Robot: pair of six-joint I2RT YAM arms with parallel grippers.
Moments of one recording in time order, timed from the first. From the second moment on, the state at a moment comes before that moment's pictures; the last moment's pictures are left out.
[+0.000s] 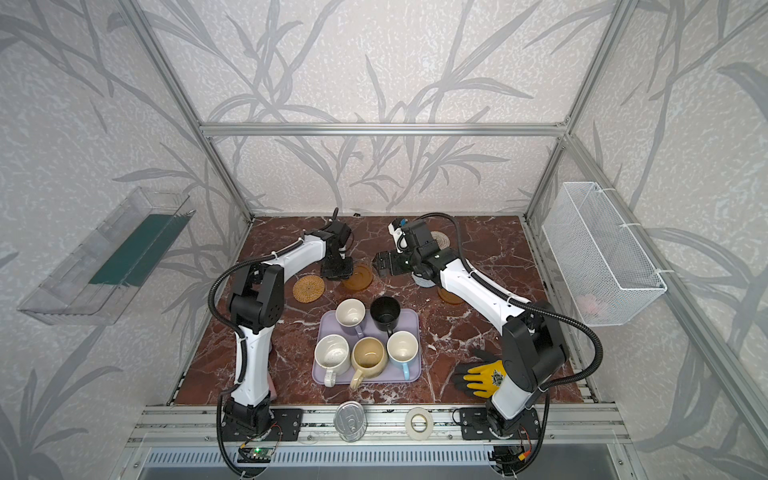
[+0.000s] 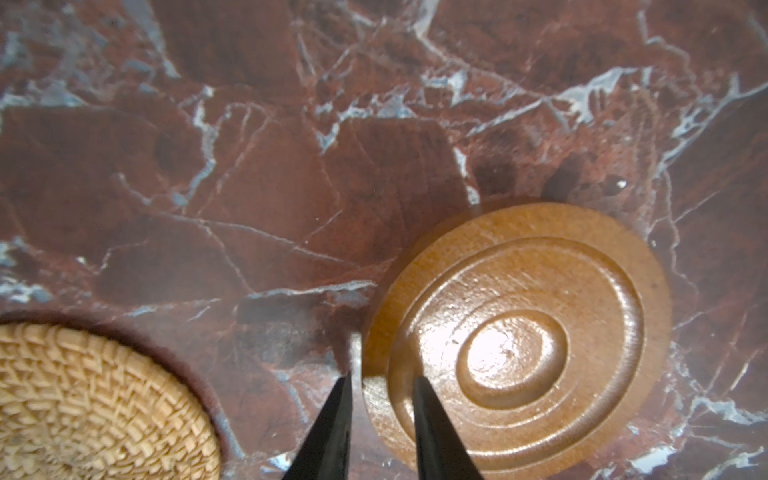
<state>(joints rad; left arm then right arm) -0.34 2.18 1.70 -0.89 0.01 -0.40 0.56 1.67 1.36 -0.40 -0.23 0.32</state>
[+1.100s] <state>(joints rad) -0.31 2.10 1.57 -0.94 -0.02 -0.40 0.56 1.77 1.41 -0.47 -0.31 0.31</state>
